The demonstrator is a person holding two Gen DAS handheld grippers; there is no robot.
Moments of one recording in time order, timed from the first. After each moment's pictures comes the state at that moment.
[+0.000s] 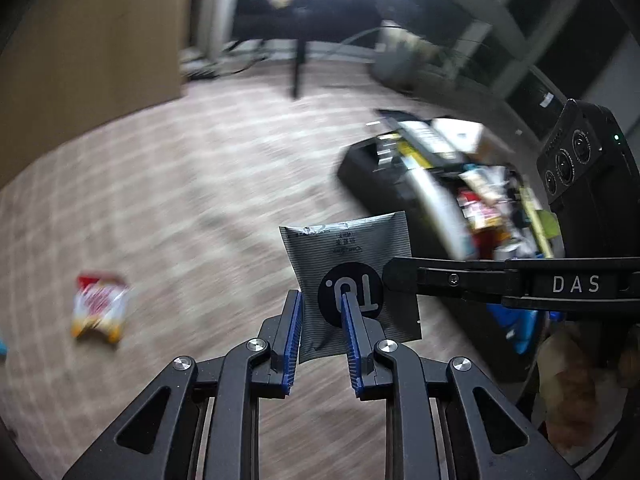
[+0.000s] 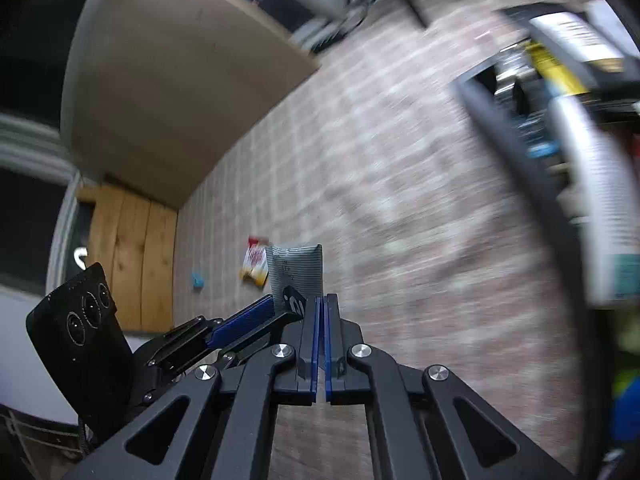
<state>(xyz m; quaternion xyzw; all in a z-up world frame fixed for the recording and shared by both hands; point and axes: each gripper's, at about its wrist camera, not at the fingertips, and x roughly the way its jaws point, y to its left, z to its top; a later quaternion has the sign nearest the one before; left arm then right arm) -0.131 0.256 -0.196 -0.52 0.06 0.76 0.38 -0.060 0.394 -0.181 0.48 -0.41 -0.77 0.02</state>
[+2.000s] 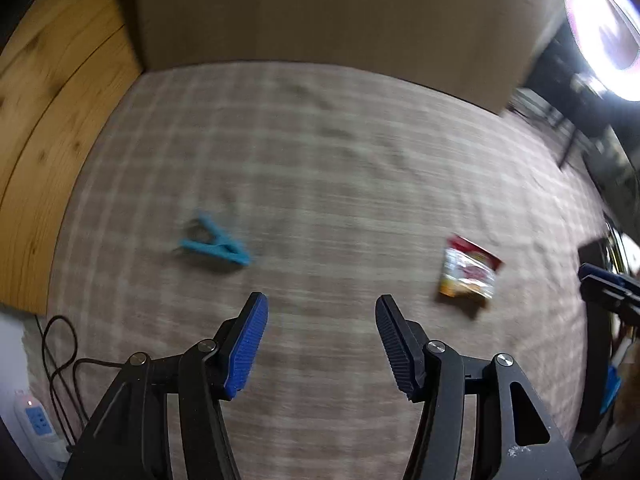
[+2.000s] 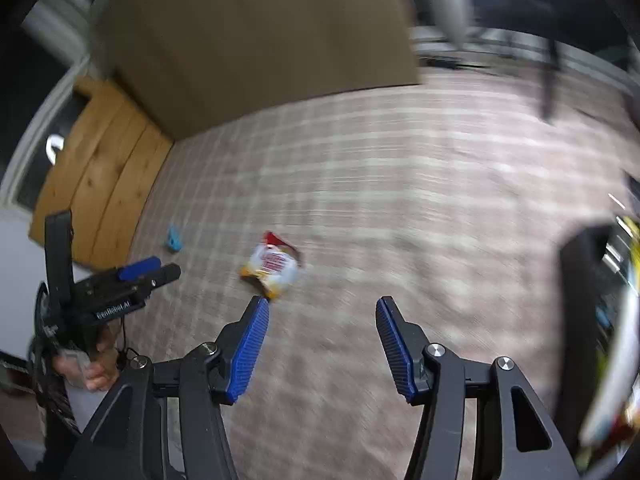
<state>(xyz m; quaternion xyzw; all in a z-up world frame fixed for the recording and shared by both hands) -0.244 -0.046 -0.236 -0.59 -0.03 0.81 0.07 -0.181 0.270 -0.180 0.56 -0.16 -0.81 0.10</state>
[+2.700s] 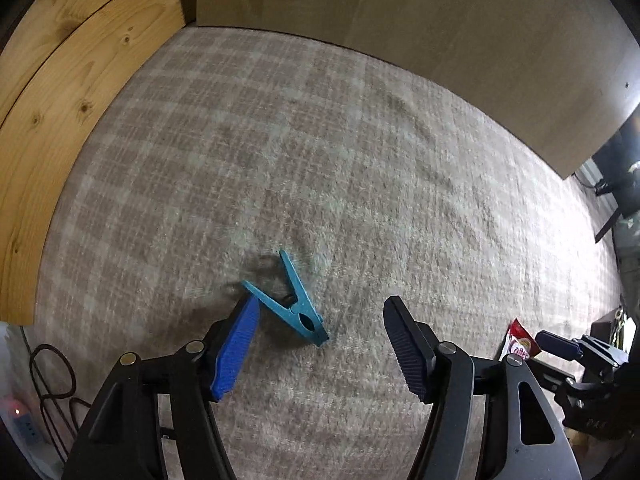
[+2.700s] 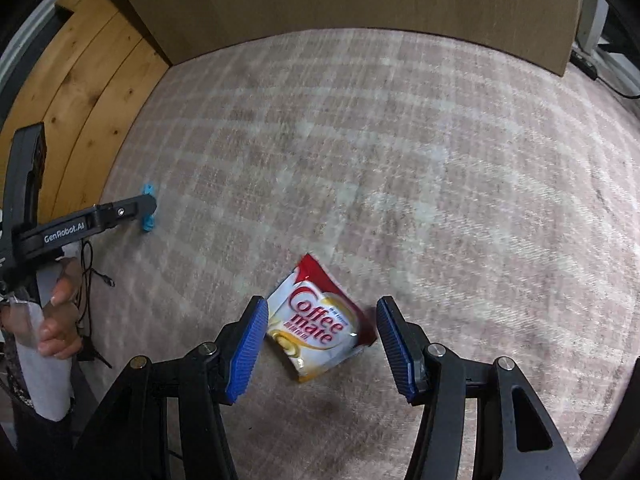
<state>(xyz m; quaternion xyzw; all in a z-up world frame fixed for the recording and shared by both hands) -0.310 -0.086 -0.277 -0.61 -0.09 0.78 0.02 -0.247 0.200 -0.241 0.63 -0.10 -0.75 0.15</state>
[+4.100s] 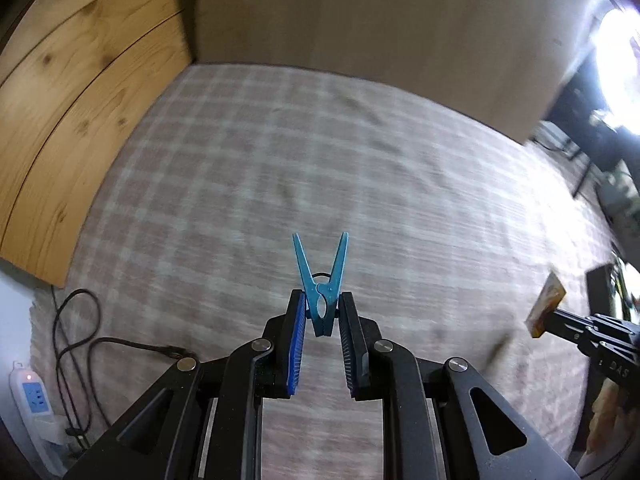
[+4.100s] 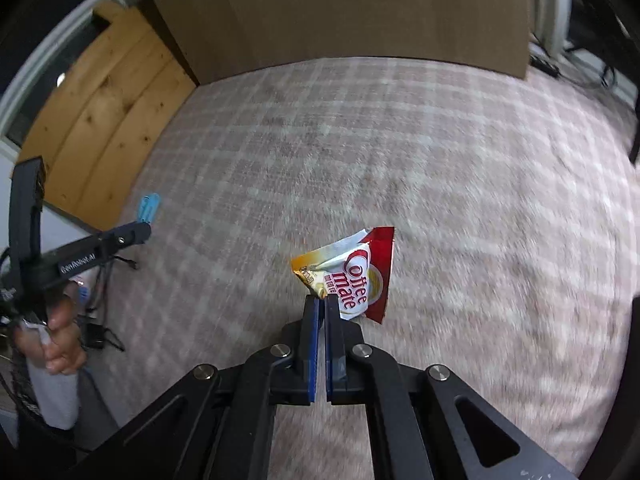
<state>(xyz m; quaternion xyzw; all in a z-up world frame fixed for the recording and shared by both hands) -0.221 -0.037 -0.225 -0.56 -0.05 0.83 0.05 -0.180 0.207 -0.206 0.57 -0.13 -0.80 0.14</state>
